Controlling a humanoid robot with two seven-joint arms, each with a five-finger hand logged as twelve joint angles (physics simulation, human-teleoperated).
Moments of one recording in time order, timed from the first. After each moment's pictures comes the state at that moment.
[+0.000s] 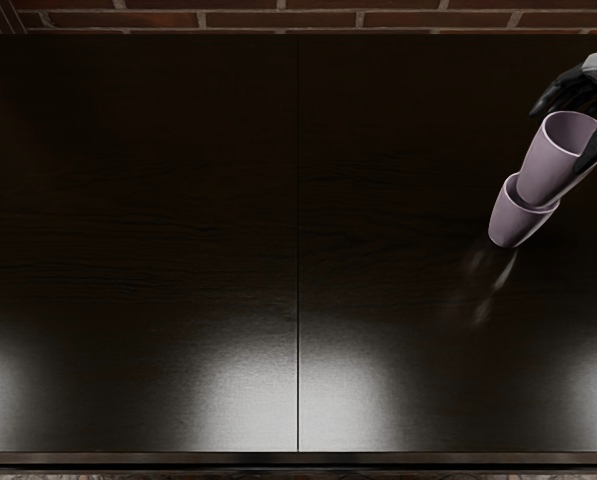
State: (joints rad) left arm -0.11 0.00 0.13 -0.16 -0.06 -0.19 0.27; right arm 1.47 -1.08 0.14 1.40 -0.62 0.44 -0.48
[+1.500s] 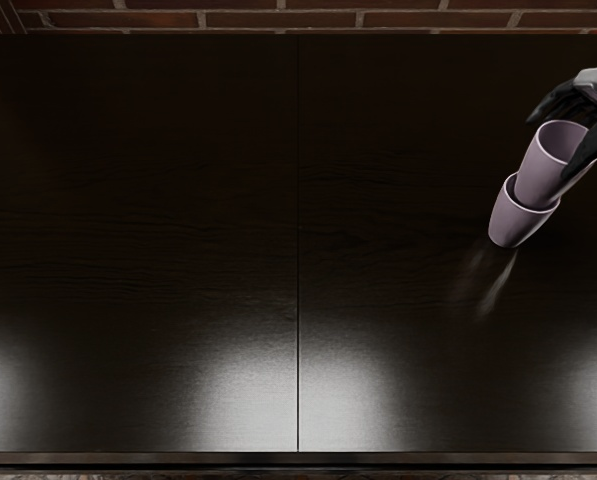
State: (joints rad) left arm -0.11 0.00 0.13 -0.16 -0.06 -0.19 0.27; right arm 1.38 -1.02 0.14 1.36 -0.69 0.29 -0.47
